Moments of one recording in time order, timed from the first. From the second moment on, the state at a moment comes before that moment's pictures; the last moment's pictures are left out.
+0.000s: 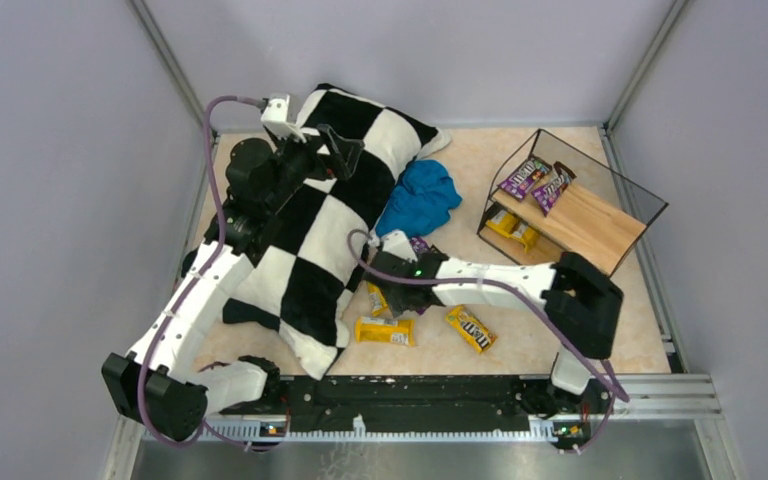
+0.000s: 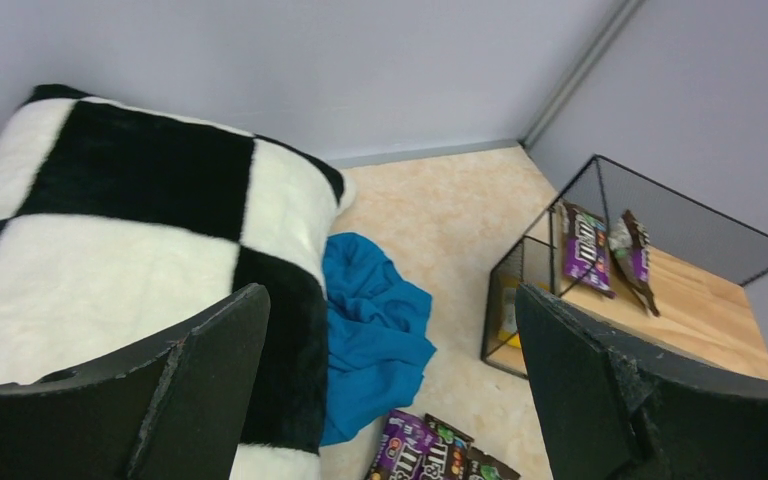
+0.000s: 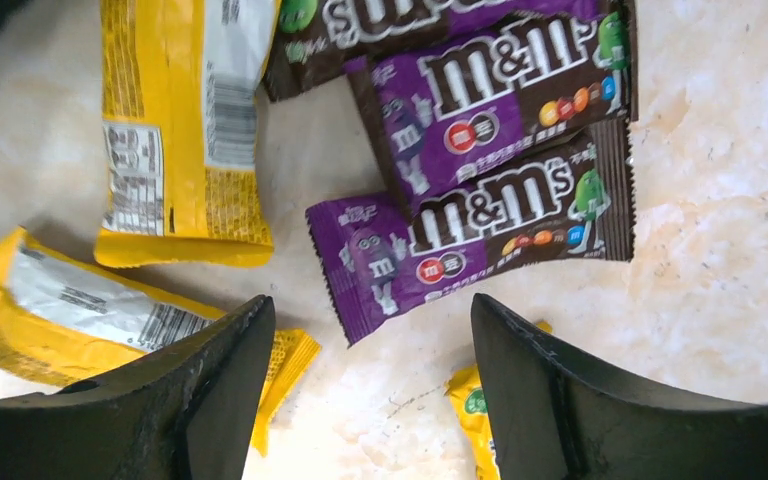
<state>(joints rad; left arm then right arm) -0.37 1.18 1.20 0.00 0.19 -0.34 1.09 1.69 1.18 -0.64 0.43 0.56</state>
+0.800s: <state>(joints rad) -0.36 1.12 1.20 -0.06 -0.06 -0.34 1.27 2.16 1.47 -0.99 0.87 0.47</state>
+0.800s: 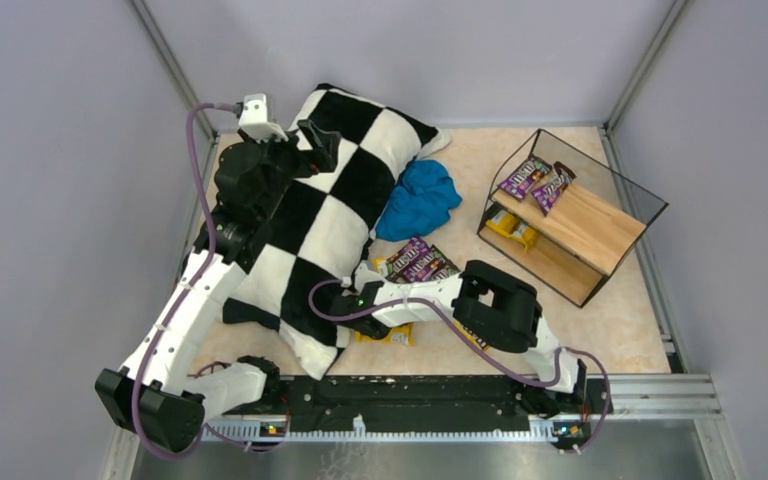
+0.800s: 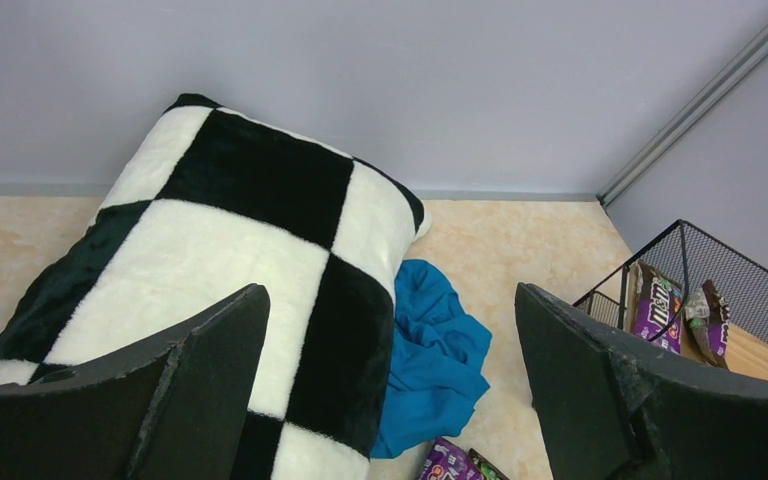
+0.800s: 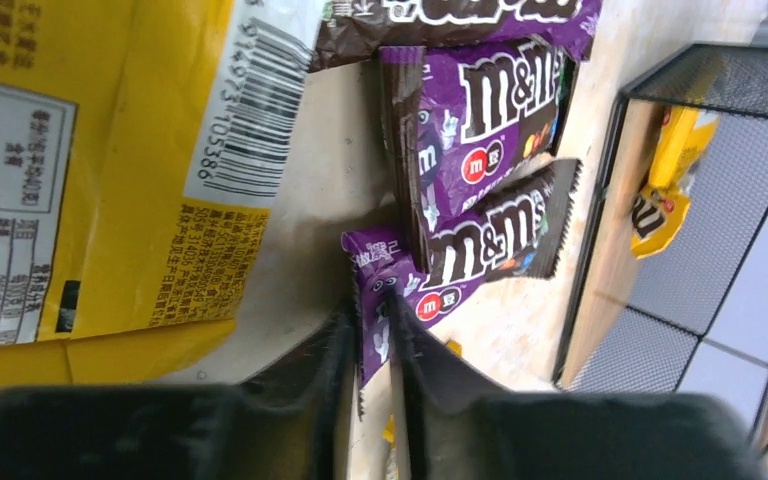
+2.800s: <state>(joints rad) -0.35 1.12 1.20 -0.06 0.04 -0.38 0.53 0.81 1.02 -0.69 0.70 -0.72</state>
